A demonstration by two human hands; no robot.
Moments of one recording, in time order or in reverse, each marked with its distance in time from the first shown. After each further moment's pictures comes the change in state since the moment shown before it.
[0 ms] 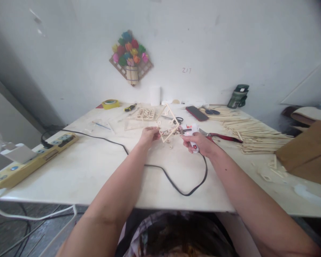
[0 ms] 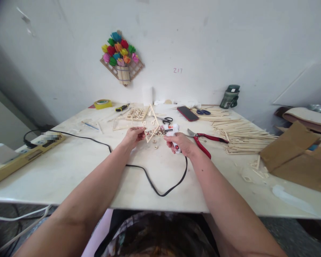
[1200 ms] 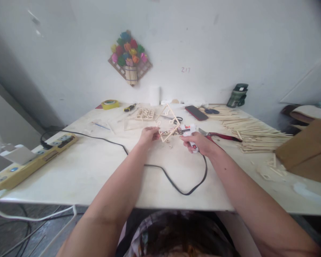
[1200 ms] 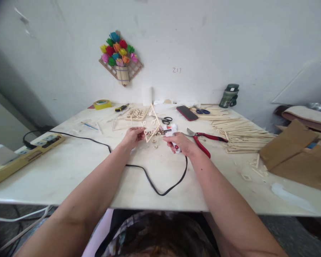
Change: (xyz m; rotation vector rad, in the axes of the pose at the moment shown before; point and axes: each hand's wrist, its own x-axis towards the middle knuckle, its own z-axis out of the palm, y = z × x) left_hand 0.002 -0.002 -0.001 -0.024 0.006 0.003; right_hand 0.001 0.002 -0.001 -0.010 -0.010 0.034
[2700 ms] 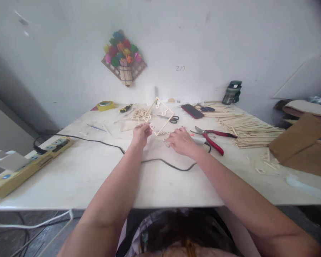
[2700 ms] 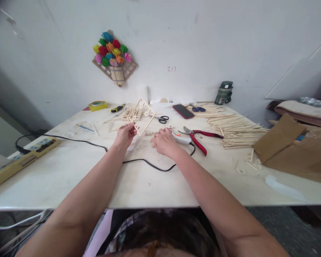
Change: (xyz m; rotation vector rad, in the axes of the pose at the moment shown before) left_hand 0.003 0.008 -0.005 -0.175 0.079 0.160; right_hand 0.009 -0.006 0.037 -1.615 0.050 -0.496
